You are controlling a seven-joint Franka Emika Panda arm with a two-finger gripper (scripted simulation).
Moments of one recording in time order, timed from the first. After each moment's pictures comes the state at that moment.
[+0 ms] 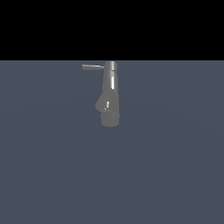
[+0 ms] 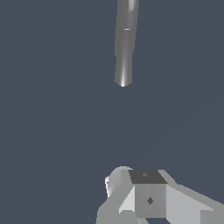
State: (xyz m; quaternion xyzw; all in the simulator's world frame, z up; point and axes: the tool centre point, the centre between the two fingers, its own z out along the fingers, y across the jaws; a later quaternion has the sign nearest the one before) arm -0.258 0.016 0.487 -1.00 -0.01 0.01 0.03
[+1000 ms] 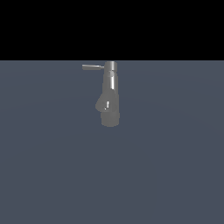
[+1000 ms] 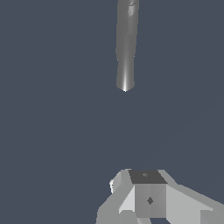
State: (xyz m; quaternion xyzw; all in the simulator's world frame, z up) arm -0.245 0.016 0.489 -1.00 0.01 0.01 0.04
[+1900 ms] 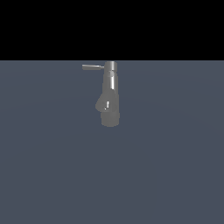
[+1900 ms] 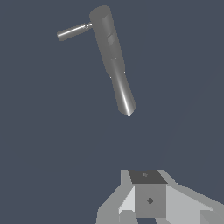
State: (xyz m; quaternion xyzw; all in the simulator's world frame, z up) arm -0.150 0.025 0.494 -0.98 0.17 0.03 0.06
